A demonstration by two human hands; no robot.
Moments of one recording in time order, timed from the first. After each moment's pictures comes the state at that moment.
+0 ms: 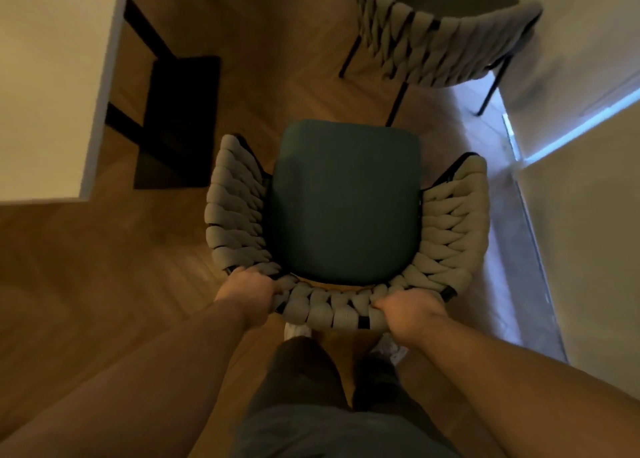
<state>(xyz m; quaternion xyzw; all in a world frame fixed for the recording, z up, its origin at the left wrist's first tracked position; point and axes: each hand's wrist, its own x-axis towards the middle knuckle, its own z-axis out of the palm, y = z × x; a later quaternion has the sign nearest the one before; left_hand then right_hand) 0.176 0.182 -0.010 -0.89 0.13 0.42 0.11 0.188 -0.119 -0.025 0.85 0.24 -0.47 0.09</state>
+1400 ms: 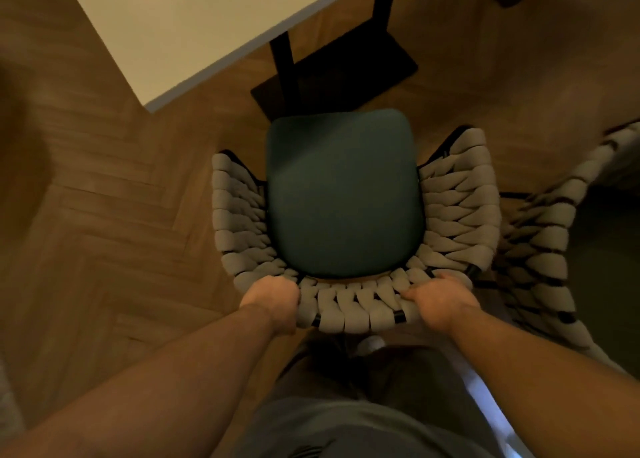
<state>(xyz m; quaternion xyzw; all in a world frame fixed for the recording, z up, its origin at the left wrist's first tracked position) 0.417 0.089 -0.017 -0.82 -0.33 0.44 -0.17 0.693 -0.054 -0.058 0.64 0.62 -0.32 0.34</state>
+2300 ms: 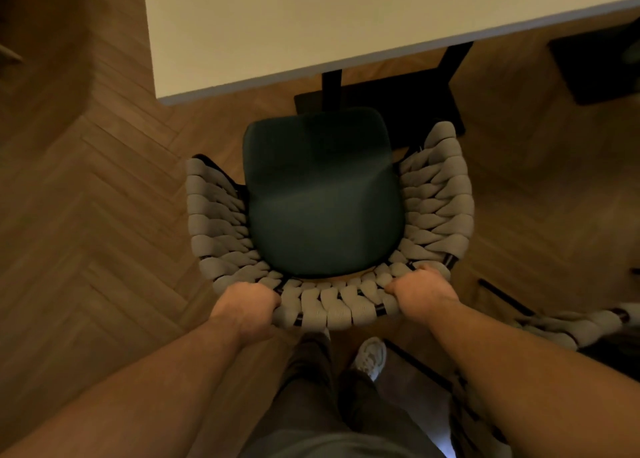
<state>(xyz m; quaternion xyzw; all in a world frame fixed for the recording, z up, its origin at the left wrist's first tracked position) 0.511 0.133 -0.014 -0.77 -0.47 0.36 -0.23 0.826 0.120 -0.054 0.52 0.73 -0.22 0.38</state>
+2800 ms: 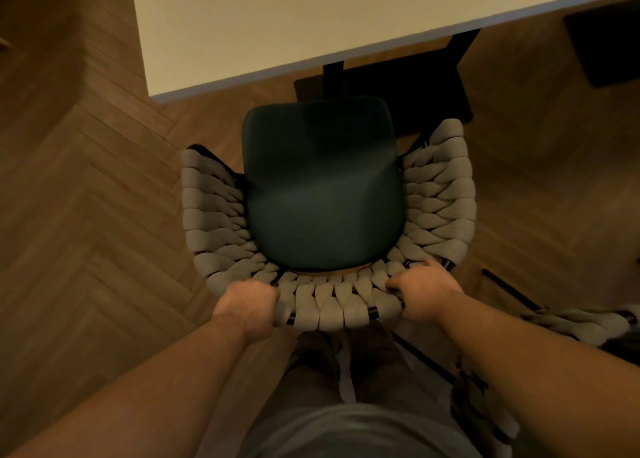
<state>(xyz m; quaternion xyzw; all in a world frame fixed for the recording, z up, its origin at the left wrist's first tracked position) 0.517 0.149 -0.020 -0.74 -0.48 0.39 -0.25 0.835 0.144 -0.048 0.49 0.73 -0.32 0.36</state>
